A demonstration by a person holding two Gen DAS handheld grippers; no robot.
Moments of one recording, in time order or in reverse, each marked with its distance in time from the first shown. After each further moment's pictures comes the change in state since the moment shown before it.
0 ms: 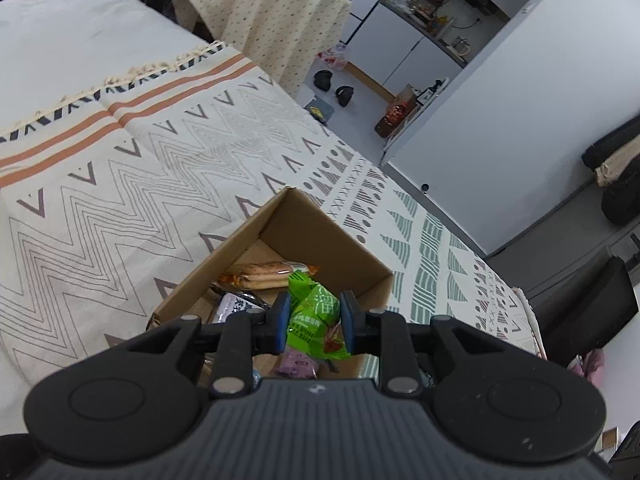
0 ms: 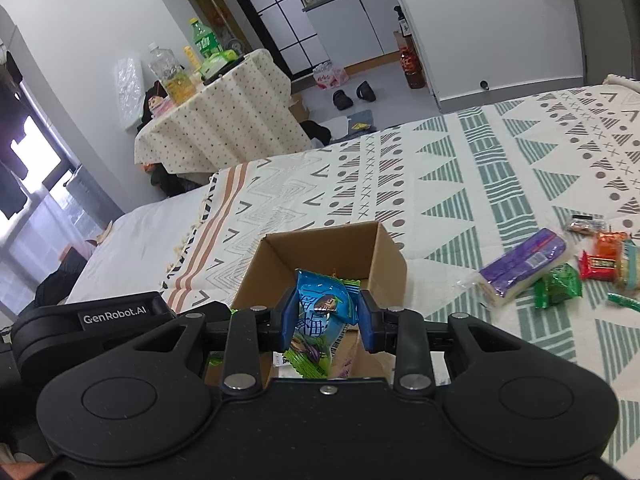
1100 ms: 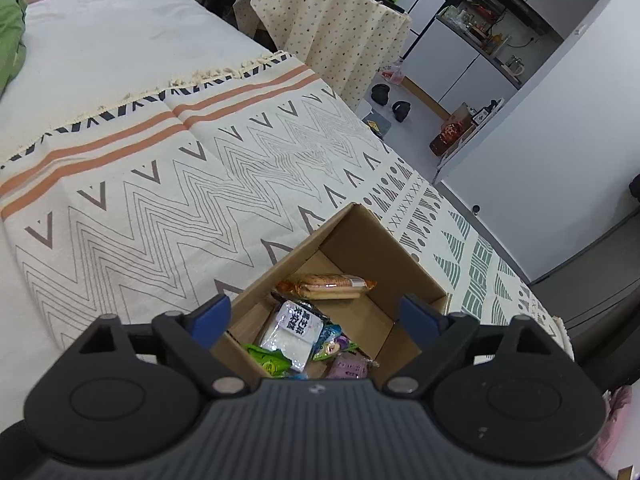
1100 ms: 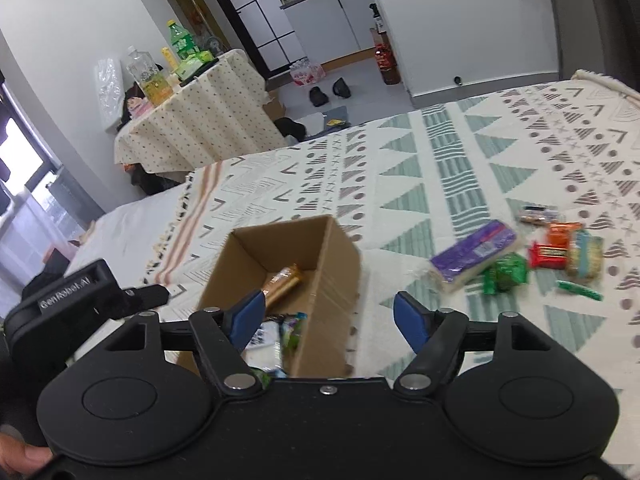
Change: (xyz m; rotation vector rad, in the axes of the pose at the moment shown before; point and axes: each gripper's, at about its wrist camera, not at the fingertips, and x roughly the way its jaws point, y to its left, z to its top) left arm -0.017 0.012 0.002 -0.072 -0.034 0.155; right arm -0.036 -0.027 -0.002 0.012 0.014 -0.080
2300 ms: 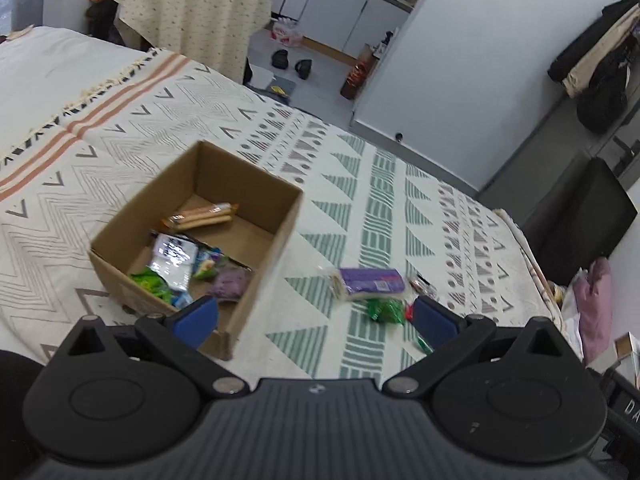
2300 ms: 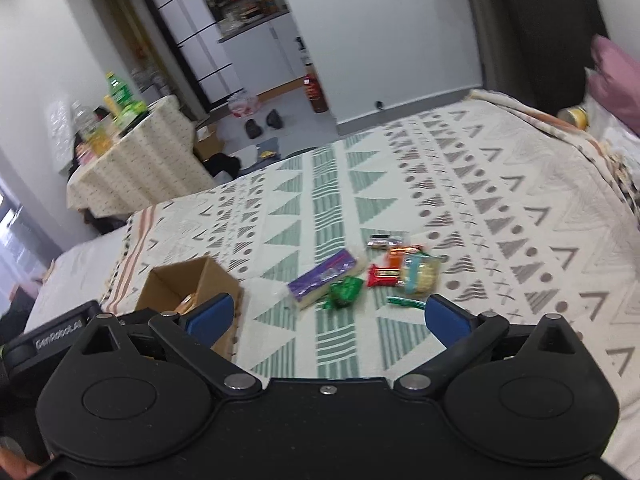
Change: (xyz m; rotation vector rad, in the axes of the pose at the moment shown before) left arm -0.041 -0.110 -0.087 0.307 0.086 -0.135; right arm -0.103 -0.121 0.015 0.102 -0.069 -0.131
